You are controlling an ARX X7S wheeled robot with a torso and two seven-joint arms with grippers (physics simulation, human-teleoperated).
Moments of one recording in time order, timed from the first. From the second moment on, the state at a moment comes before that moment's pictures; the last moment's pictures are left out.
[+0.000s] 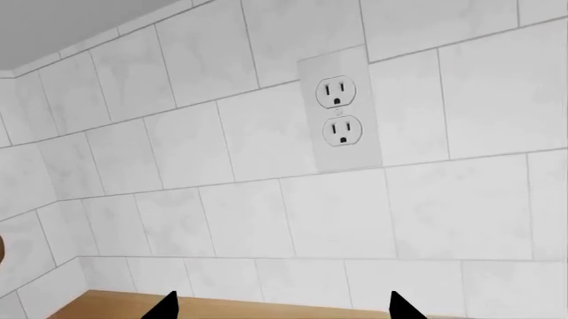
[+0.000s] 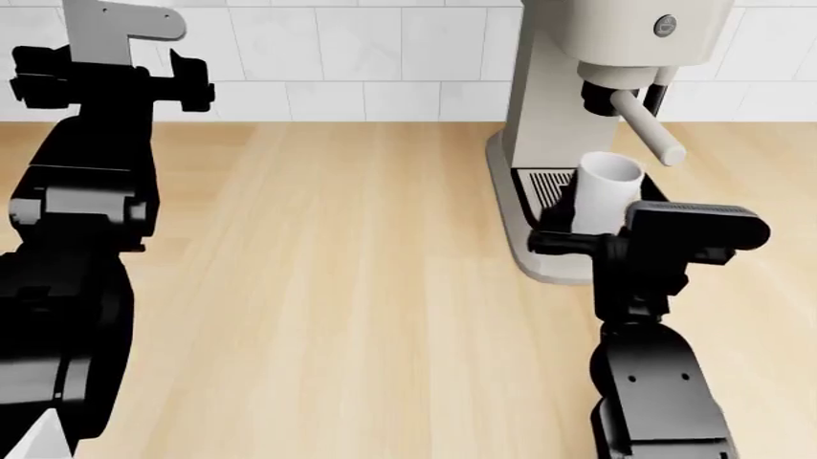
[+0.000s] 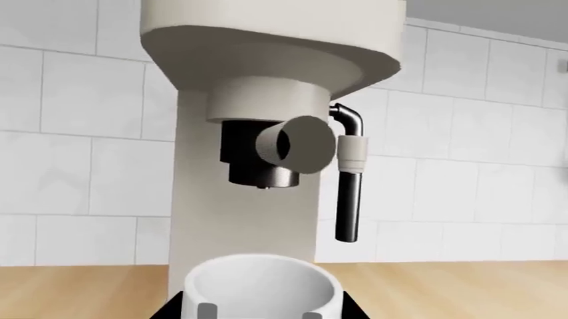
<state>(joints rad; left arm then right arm) -1.47 -0.26 0.20 -1.31 0.00 -0.02 -0.14 0.48 0.15 -0.02 -0.08 0.03 0.26 0.18</state>
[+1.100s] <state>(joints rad) -1.46 -0.26 0.18 -1.31 -0.01 -0.02 -0.13 0.70 0.13 -0.14 0.40 -0.08 0.04 0.33</state>
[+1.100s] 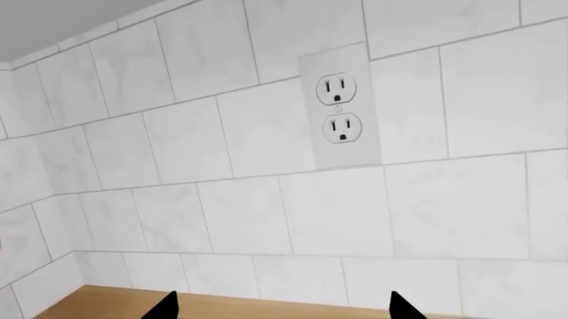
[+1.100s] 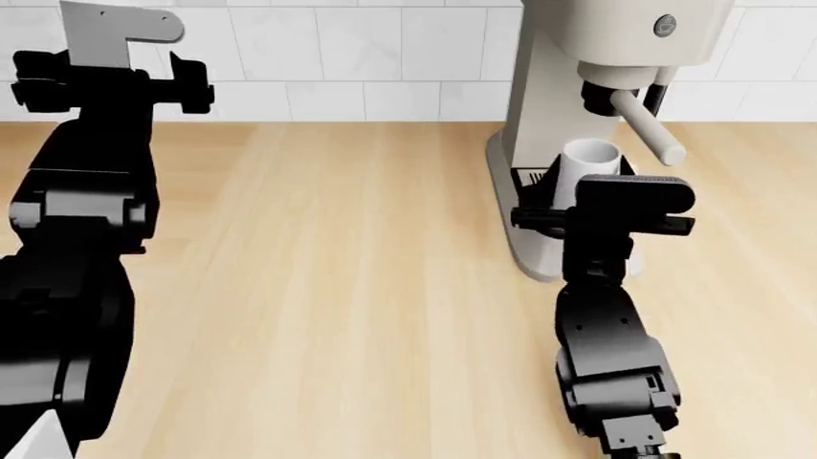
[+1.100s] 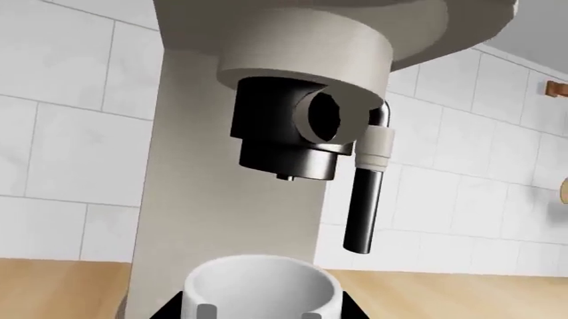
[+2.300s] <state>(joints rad) -1.46 -0.26 0.17 -1.31 0.00 -0.02 -0.12 0.78 0.12 -0.19 0.55 -0.09 0.02 0.42</state>
